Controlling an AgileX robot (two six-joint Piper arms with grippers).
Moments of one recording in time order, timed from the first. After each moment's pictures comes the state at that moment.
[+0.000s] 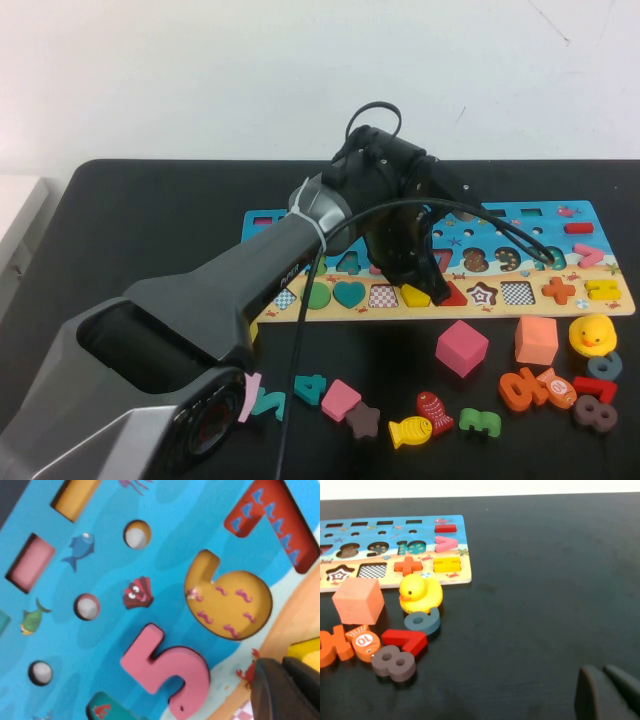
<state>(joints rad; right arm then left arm) -0.05 -0.01 0.02 -0.15 0.41 0.16 -0.67 2.49 -2.33 0.03 1.08 0.24</state>
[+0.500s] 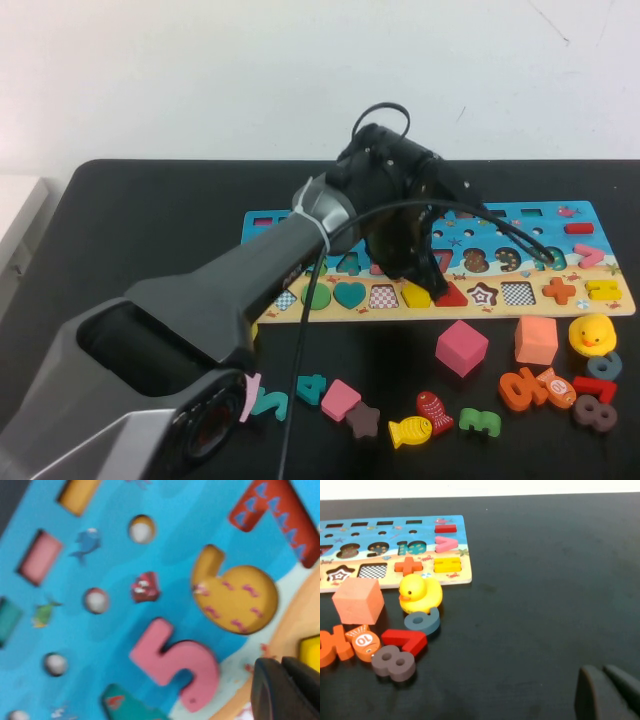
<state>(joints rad) -0.05 -0.01 0.02 -0.15 0.41 0.16 -0.68 2.48 -2.33 0.09 1.08 0.20</state>
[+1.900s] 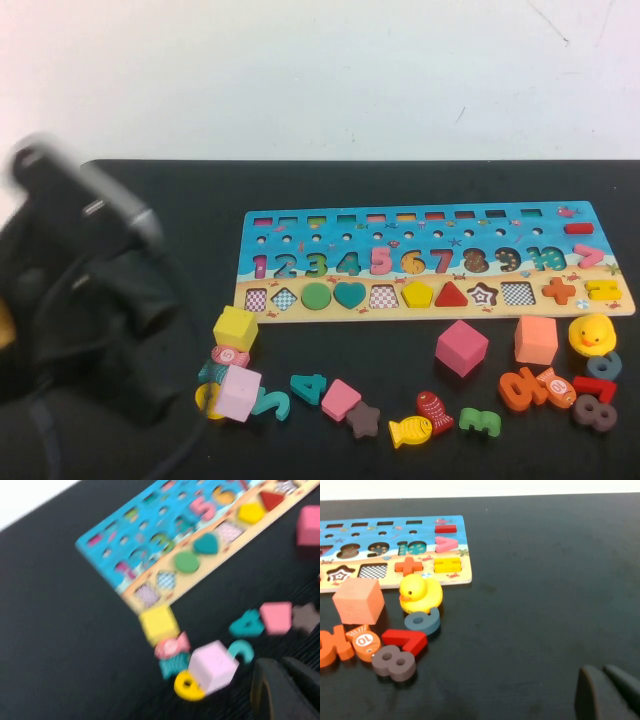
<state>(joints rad) -0.05 -0.01 0.02 -0.15 0.41 0.16 -0.52 0.99 -0.89 -0.04 0.66 0.17</state>
